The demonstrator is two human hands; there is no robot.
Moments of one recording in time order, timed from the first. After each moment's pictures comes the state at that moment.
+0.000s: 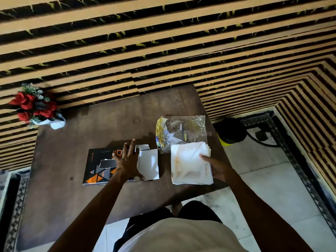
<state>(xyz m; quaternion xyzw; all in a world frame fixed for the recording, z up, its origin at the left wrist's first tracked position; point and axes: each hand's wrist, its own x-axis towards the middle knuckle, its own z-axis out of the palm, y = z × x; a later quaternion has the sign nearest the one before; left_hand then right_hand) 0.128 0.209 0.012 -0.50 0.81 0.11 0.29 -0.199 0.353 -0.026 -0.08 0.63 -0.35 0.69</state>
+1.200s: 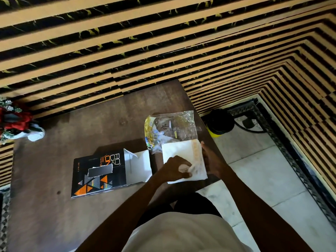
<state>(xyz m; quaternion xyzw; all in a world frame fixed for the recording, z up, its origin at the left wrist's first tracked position) -0.008 0.273 -0.026 -0.34 0.78 0.51 0.07 -0.201 0.352 -0.028 0.02 0.66 -0.37 0.65</state>
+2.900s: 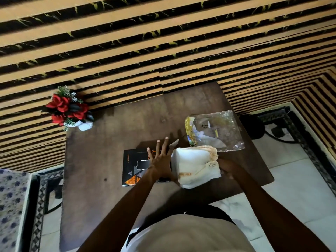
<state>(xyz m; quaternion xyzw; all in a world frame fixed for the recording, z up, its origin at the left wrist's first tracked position) 0.164 0.187 -0.002 -0.43 0.86 0.21 0.17 -0.083 0.303 -0.010 -0.10 0.75 -0.26 0.60</state>
